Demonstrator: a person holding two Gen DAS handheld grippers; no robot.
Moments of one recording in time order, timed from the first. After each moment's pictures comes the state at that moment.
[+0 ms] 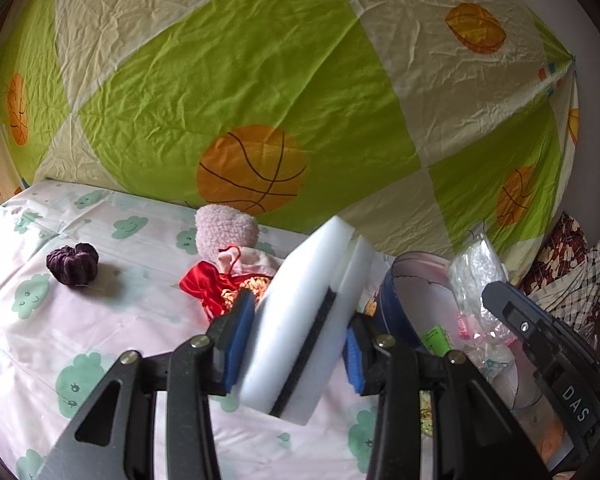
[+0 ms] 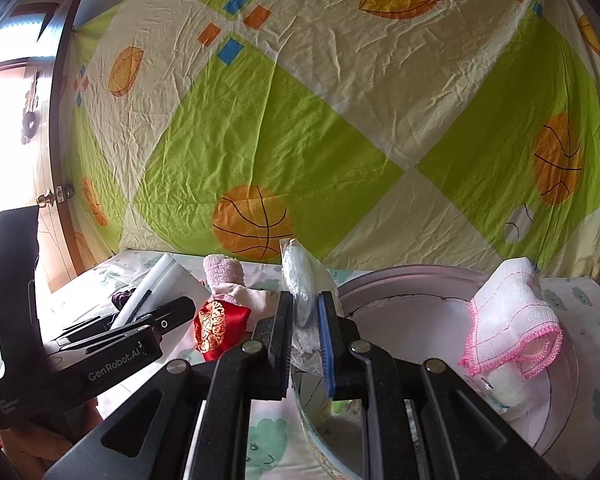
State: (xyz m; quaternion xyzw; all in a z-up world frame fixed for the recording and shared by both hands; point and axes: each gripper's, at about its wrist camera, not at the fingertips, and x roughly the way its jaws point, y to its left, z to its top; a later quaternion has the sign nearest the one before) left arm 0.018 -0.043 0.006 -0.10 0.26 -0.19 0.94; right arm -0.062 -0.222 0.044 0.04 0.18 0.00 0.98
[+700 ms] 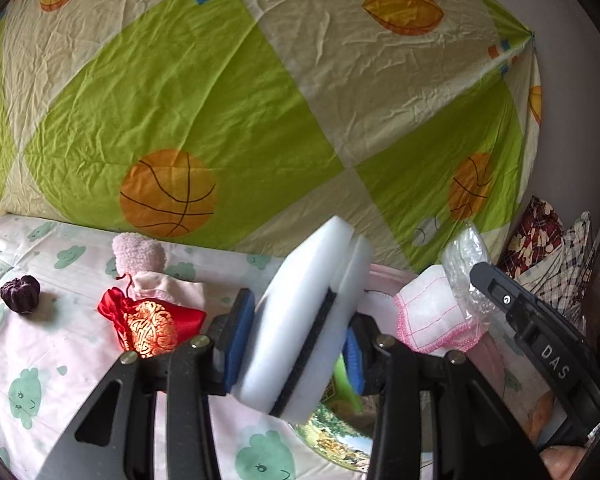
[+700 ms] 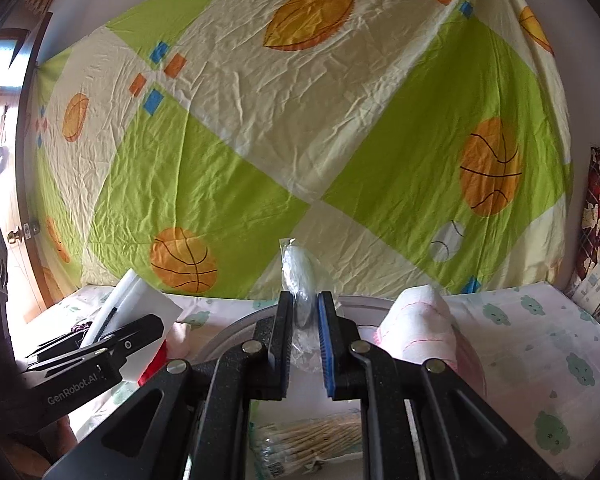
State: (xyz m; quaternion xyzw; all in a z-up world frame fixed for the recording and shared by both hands) left arm -0.003 -0.123 0.039 -0.08 0.23 -0.24 0.94; right arm -0.086 -0.313 0.063 0.07 0.14 -0.07 0.99
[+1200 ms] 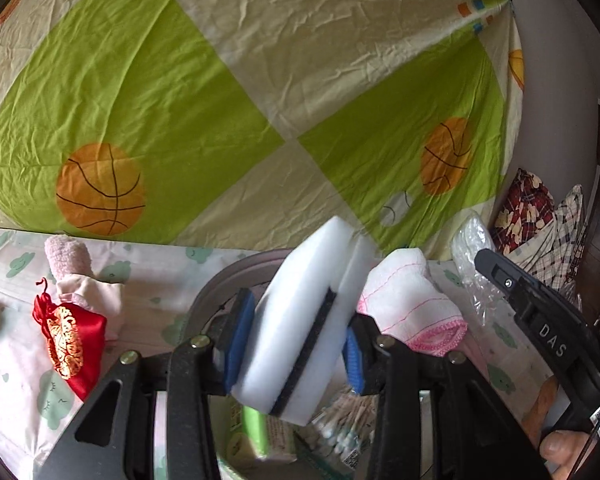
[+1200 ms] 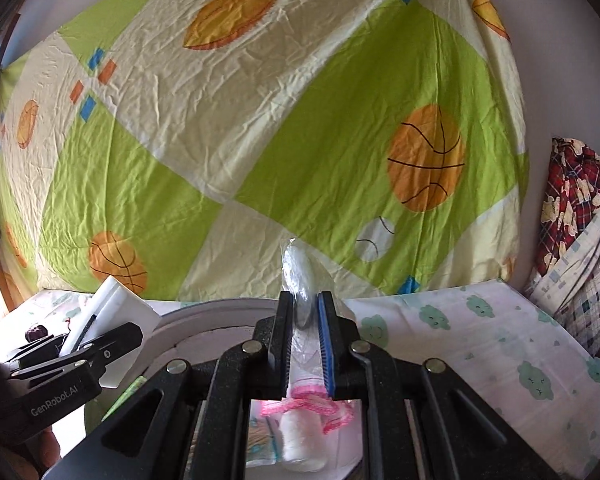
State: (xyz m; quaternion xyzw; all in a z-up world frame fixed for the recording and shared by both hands) left arm 0.003 -0.200 0.036 -0.04 0.25 -0.28 0.93; right arm -0.089 -0.385 0.054 0.06 0.15 -0.14 0.98
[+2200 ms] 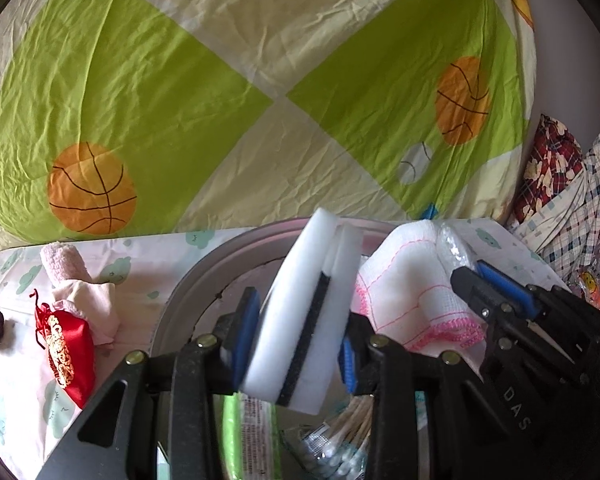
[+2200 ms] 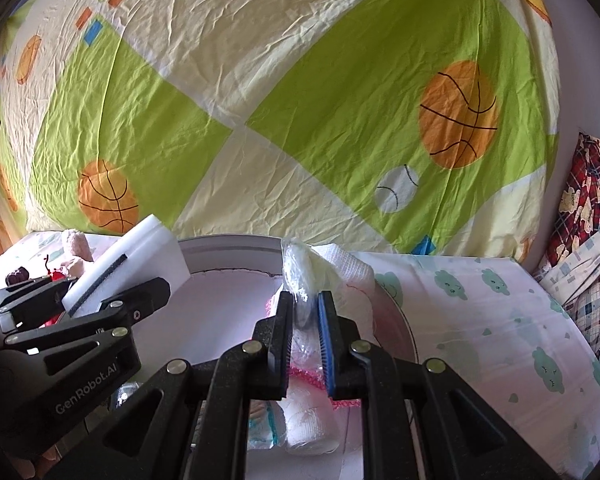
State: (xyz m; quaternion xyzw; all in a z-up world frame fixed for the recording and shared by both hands) left arm 0.017 -0.247 0.019 0.04 0.29 -0.24 0.93; right arm -0.055 -0.372 0.017 0.02 0.24 -0.13 0.96
